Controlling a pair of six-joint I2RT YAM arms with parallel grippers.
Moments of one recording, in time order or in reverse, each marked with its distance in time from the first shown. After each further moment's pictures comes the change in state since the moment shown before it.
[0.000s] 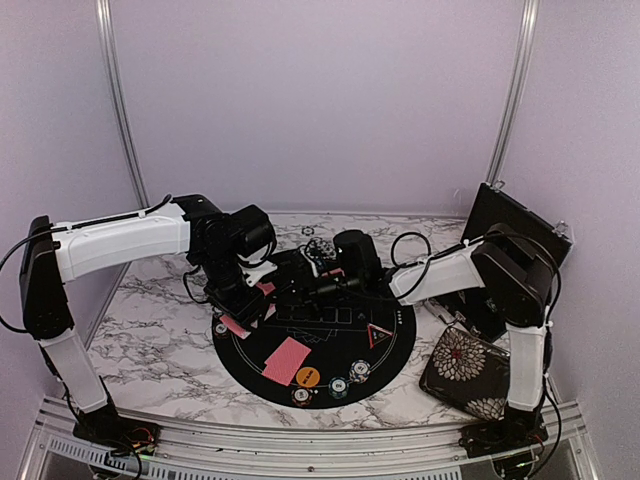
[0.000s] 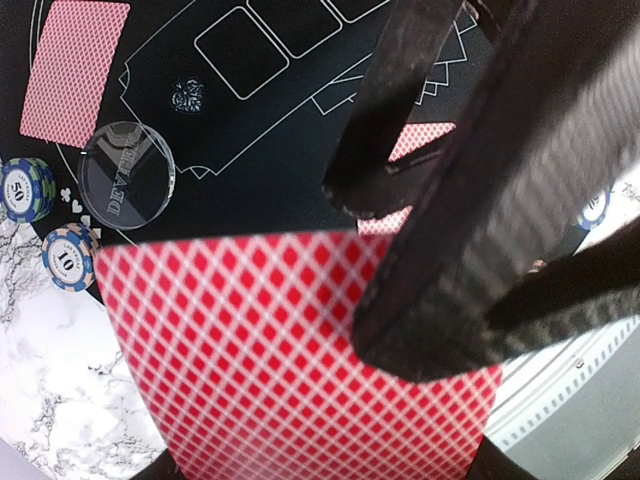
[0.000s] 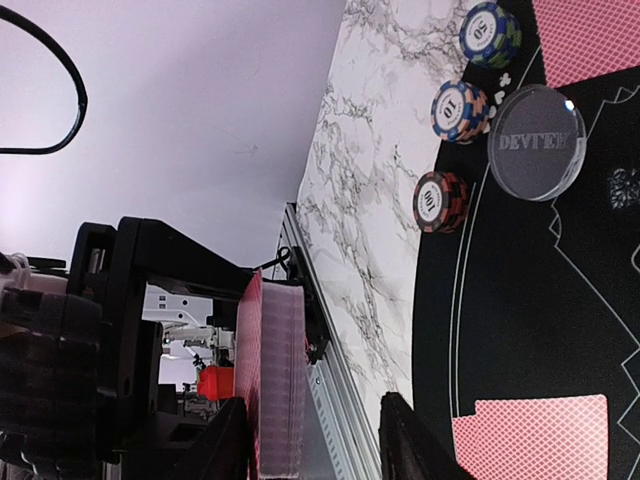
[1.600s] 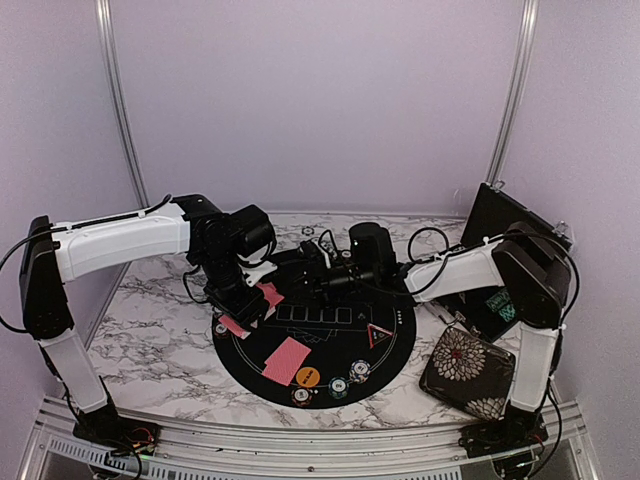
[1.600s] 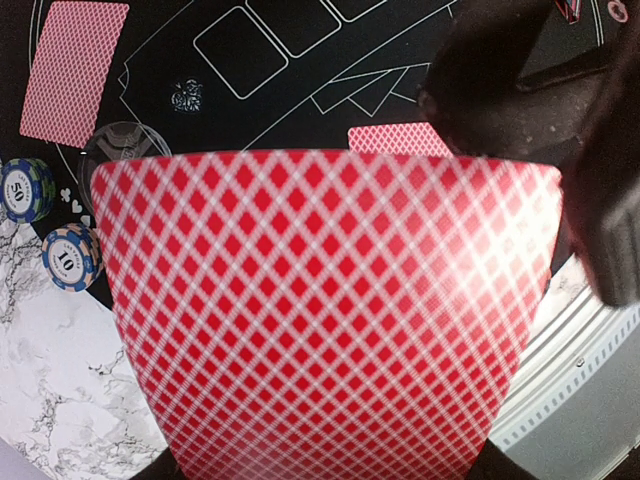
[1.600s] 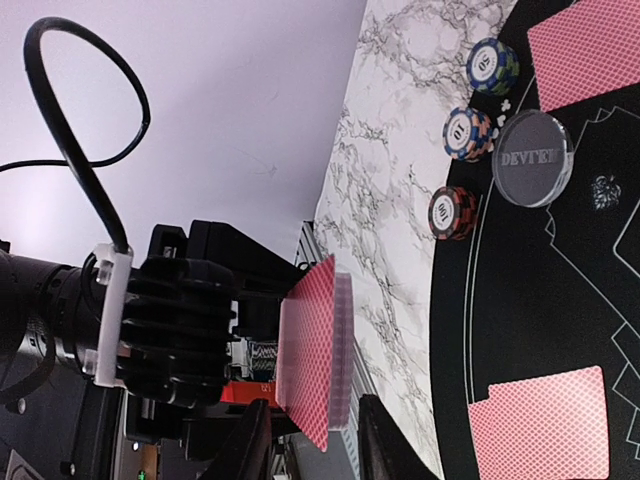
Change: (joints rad) left arm 0.000 0.000 0.000 -0.001 0.001 0.004; right arm -0.034 -0.100 -0.075 0.028 0.016 0.044
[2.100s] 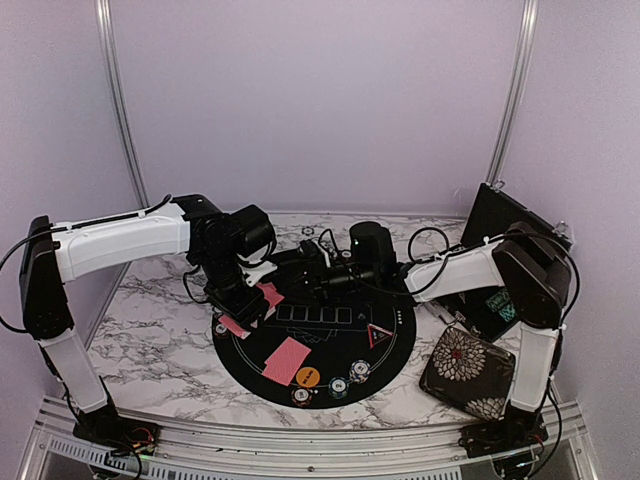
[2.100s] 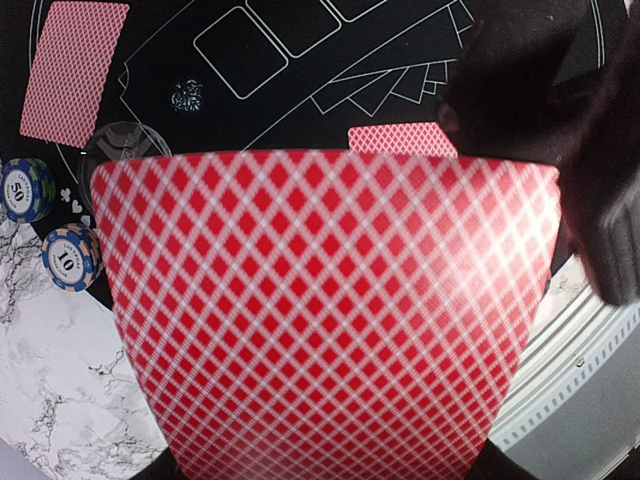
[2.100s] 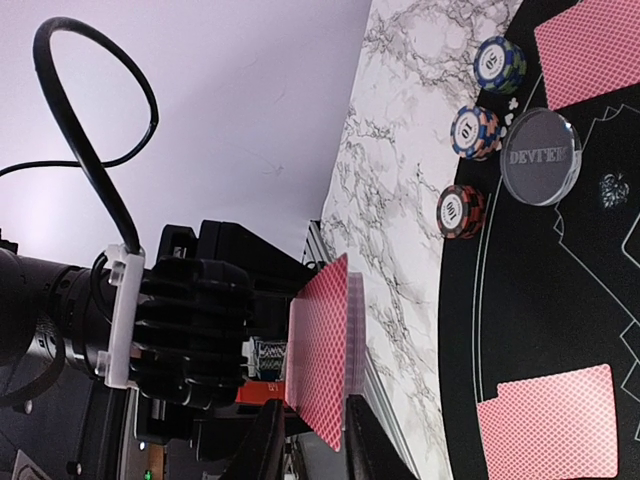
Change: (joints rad) left arm 0.000 0.000 0.000 0.000 0.000 0.000; right arm 0.007 -0.003 0.000 0.019 -0.005 0.029
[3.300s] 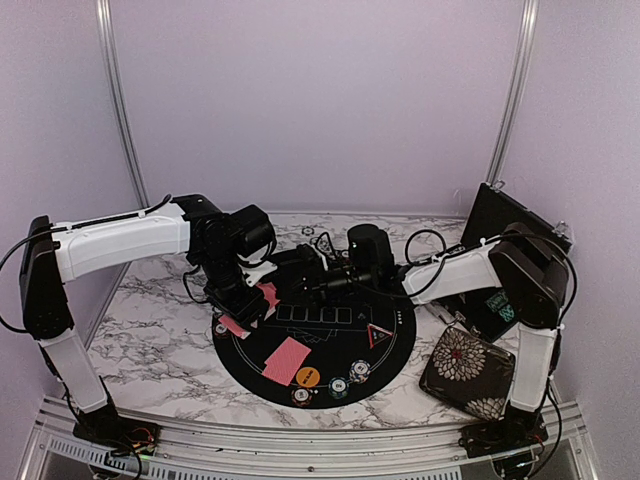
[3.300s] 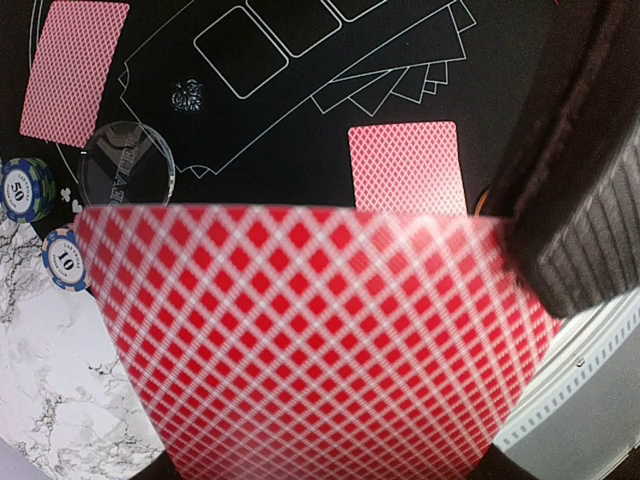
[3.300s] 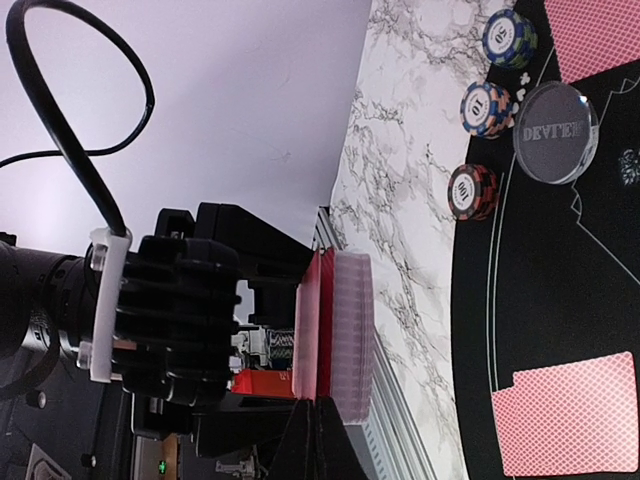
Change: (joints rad) left arm 0.000 0.000 0.000 0.000 0.000 0.000; right arm 0.012 0.013 -0.002 0.022 -0.031 0.036
